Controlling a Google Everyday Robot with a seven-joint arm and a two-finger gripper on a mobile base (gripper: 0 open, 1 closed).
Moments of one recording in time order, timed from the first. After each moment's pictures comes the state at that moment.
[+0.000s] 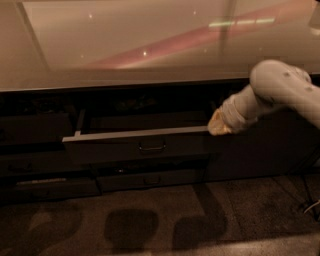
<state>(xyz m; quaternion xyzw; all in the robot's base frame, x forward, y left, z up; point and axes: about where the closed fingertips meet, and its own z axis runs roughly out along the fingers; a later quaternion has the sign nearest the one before) 0.623 -0.202 0.717 -0.78 0.58 -0.02 0.24</state>
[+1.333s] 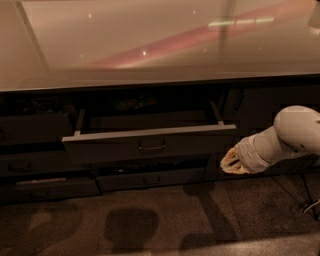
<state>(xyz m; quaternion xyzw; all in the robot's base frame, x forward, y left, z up) 0.511 -0.229 0.668 -0.81 0.54 -0.01 0.24</state>
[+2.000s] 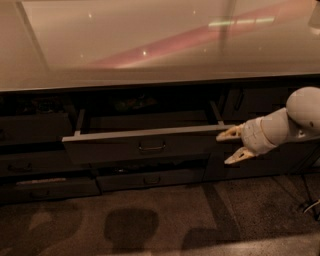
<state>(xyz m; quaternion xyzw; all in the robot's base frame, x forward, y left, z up) 0.552 -0.230 0.700 -0.78 0.54 0.03 0.31</state>
